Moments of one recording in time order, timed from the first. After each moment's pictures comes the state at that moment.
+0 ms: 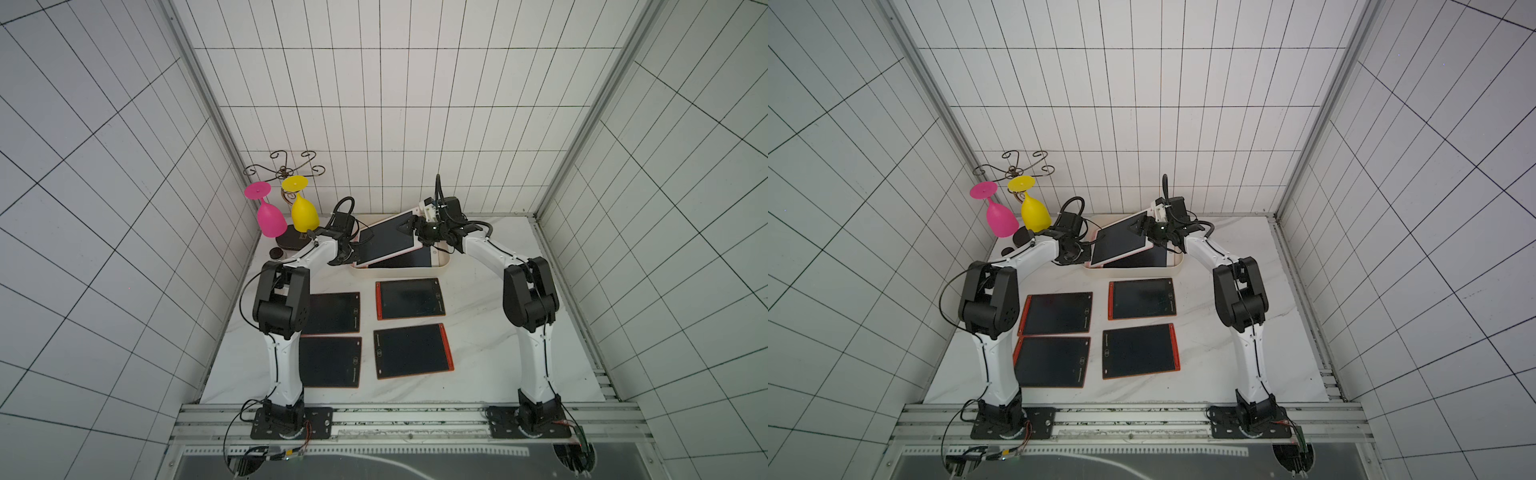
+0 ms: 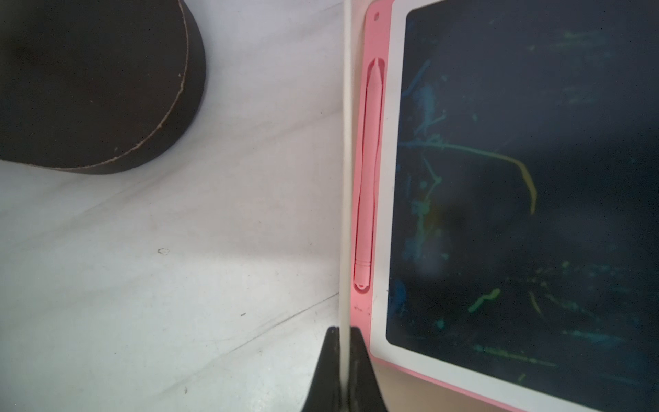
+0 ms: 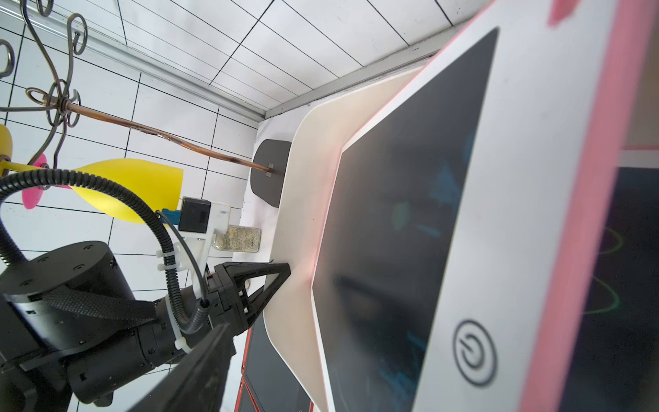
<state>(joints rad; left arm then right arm) -0.25 2.06 1.59 -0.60 -0.03 -0.30 0.39 2.18 1.78 -0.17 -0.59 0.68</state>
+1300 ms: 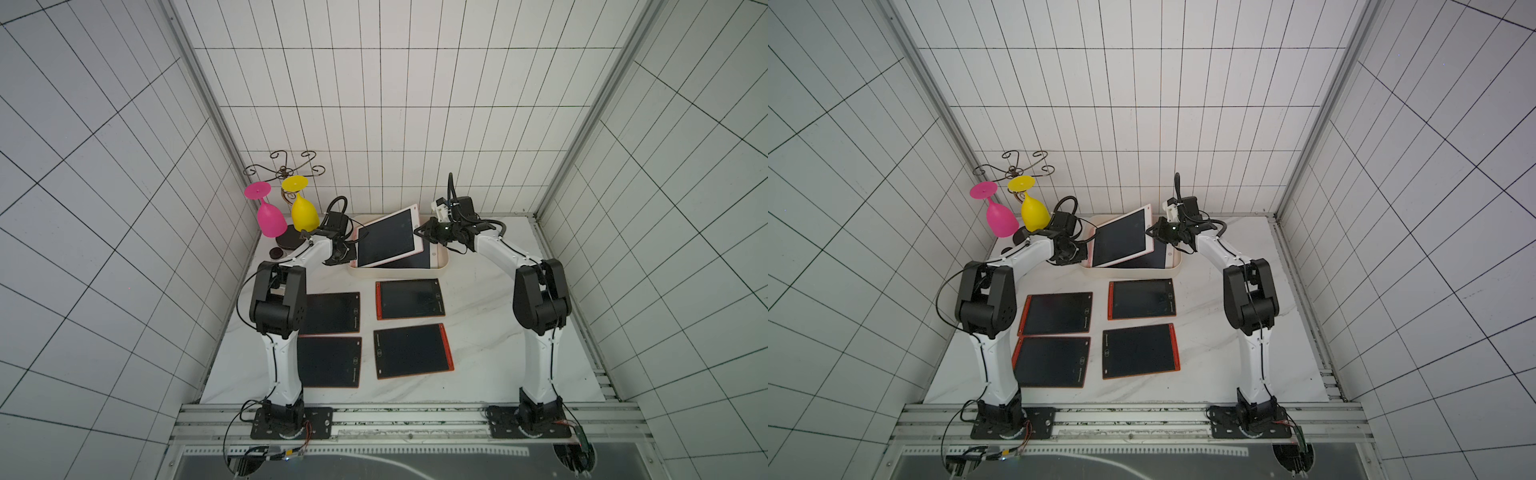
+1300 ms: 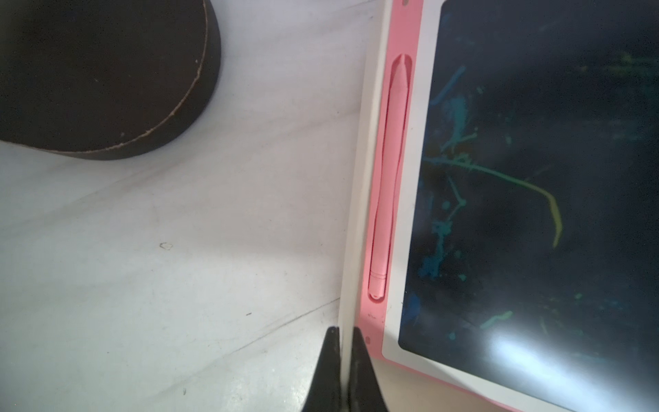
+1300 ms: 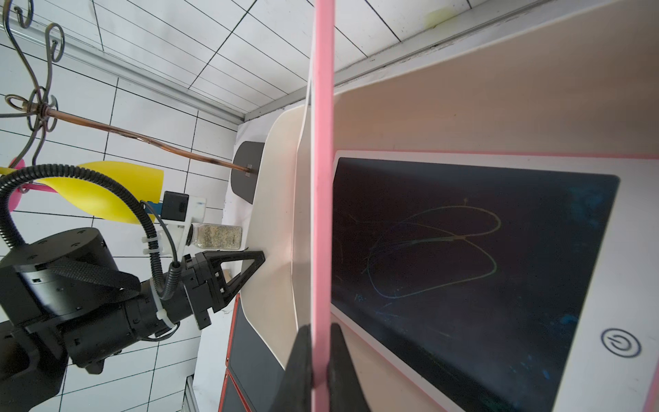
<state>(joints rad) -0.20 2.05 1.57 -0.60 0.03 -0.35 0.33 2.10 1.72 -0.25 -0.59 0.62</state>
